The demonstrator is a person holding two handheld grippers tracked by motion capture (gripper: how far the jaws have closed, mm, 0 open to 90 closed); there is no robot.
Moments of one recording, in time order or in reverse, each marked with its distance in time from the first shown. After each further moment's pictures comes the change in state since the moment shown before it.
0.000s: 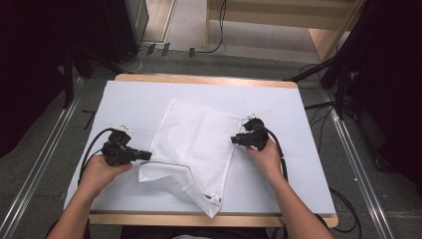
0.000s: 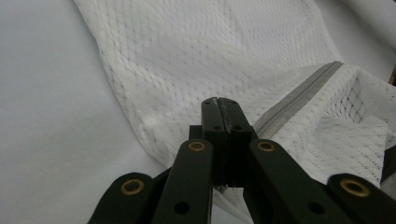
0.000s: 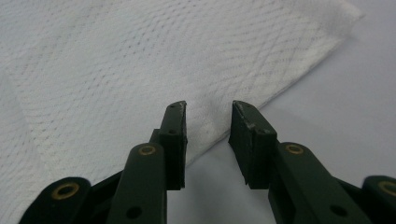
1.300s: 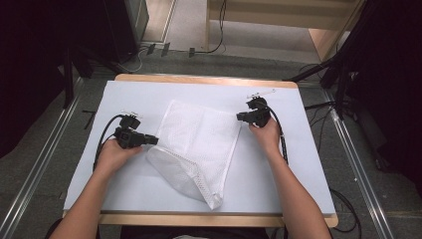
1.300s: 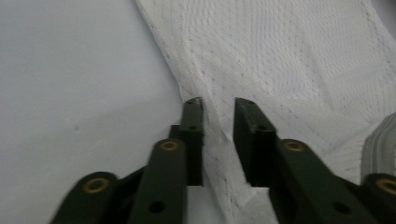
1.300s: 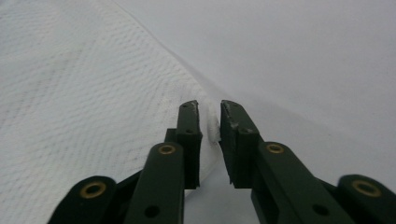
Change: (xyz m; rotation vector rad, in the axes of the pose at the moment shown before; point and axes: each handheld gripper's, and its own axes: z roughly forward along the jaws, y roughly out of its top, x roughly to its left) left arm 0.042 0.040 0.031 -0.021 0.094 -0.061; right arm -0.048 0.054 0.011 -0.079 -0.076 0.023
